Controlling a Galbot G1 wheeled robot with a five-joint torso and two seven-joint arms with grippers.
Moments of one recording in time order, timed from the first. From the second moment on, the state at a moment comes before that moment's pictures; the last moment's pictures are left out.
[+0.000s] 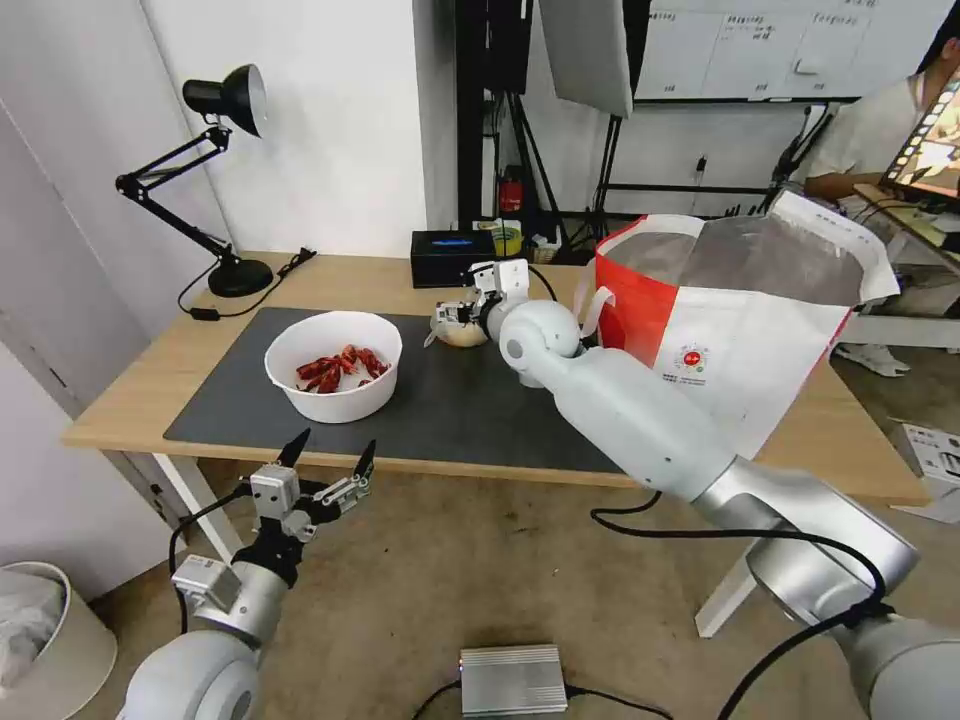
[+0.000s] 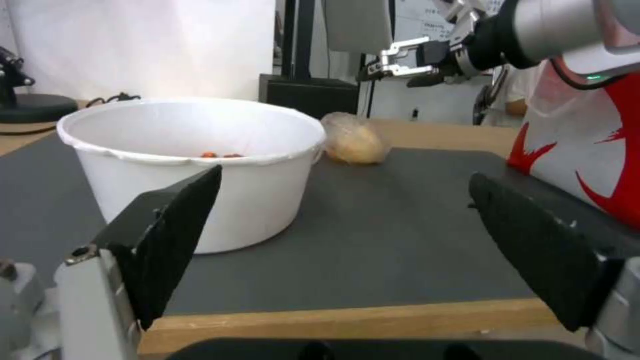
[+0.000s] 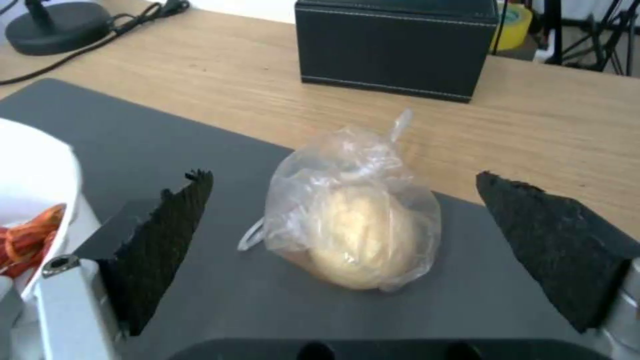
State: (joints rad) left arm 1.59 -1.10 -0.52 -2.18 -0.48 -0.03 -0.01; right arm -0.10 1.34 -0.39 1.21 1.04 -0.55 0.43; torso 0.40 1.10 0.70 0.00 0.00
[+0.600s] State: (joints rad) left arm 1.59 -1.10 -0.52 -2.18 -0.48 -0.03 -0.01; right arm -0.06 1.41 -0.34 1.02 0.94 -0.55 0.23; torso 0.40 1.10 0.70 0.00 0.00
